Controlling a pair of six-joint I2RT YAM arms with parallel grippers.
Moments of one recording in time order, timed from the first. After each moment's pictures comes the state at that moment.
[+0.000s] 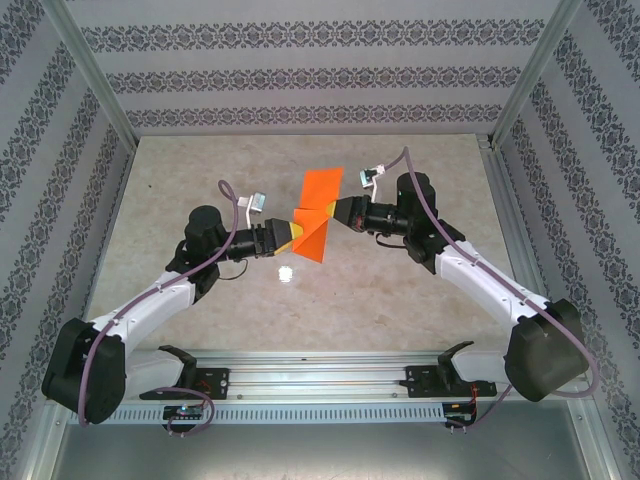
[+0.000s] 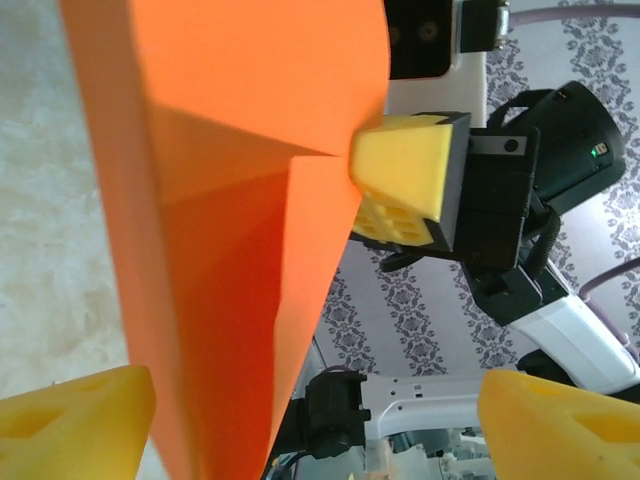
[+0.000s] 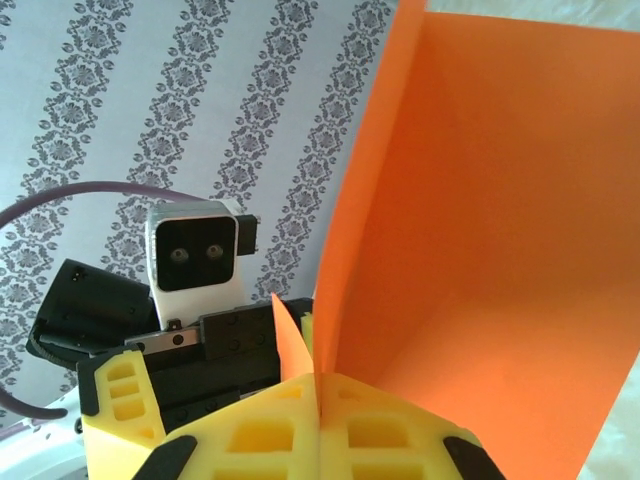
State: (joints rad) left arm -0.42 1.19 0.62 0.46 0.90 -1.09; right arm 0.47 1.29 0.91 0.10 -0.74 0.88
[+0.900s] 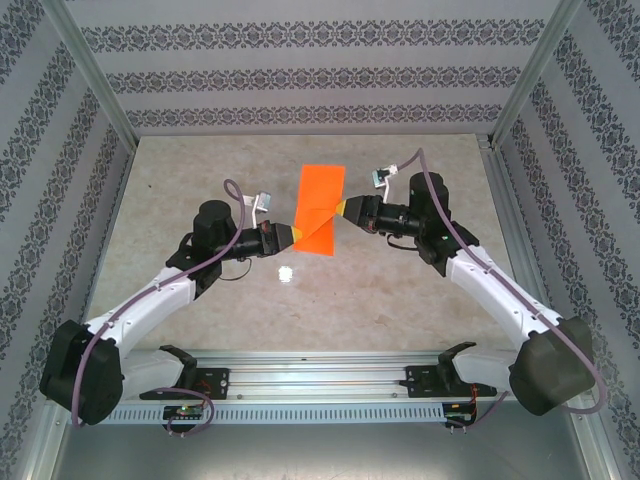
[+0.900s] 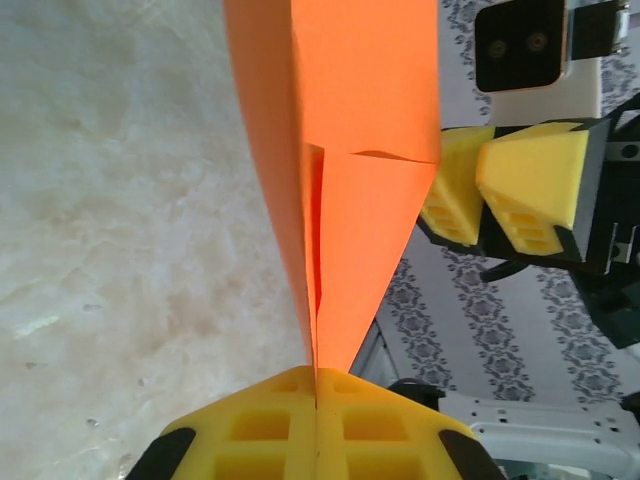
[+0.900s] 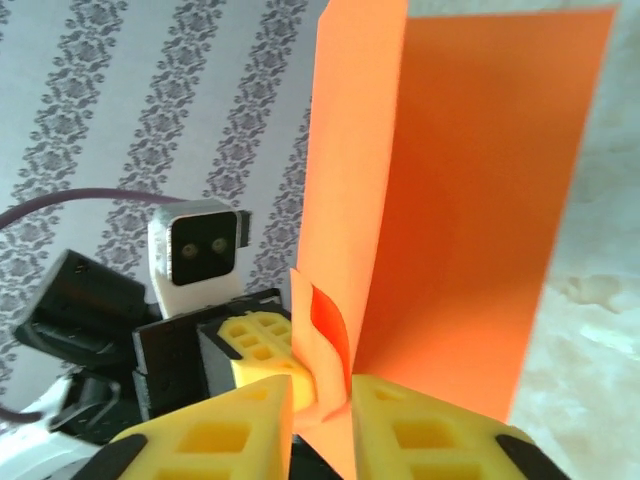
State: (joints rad) left arm -0.47 1.17 0.72 0.14 0.74 -0.86; right arm 0.39 1.20 0.91 -0.05 -0.74 0.82
